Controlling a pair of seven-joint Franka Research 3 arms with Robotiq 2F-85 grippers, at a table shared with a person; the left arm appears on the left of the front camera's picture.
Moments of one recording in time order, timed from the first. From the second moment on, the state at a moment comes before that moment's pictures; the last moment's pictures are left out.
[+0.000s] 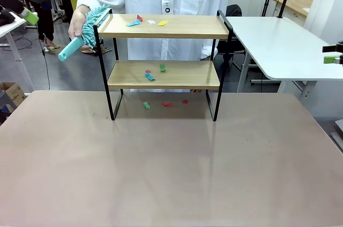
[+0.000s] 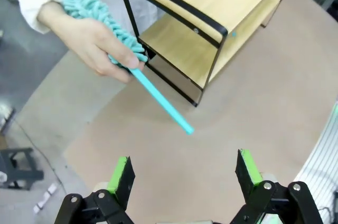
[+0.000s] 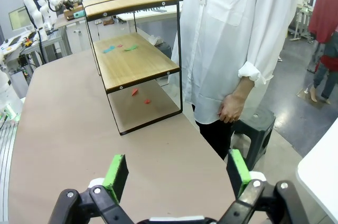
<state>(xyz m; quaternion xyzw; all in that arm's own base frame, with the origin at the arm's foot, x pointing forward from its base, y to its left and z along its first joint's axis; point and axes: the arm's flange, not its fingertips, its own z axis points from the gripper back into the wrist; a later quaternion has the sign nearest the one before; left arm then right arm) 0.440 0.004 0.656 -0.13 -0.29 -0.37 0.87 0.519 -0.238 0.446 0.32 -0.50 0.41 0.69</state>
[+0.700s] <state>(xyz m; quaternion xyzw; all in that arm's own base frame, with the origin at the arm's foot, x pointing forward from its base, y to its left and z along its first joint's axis) 0.440 -0.026 0.644 -0.11 -0.31 -0.33 0.89 0.519 -0.238 0.446 0.32 -0.50 0.41 0.69</state>
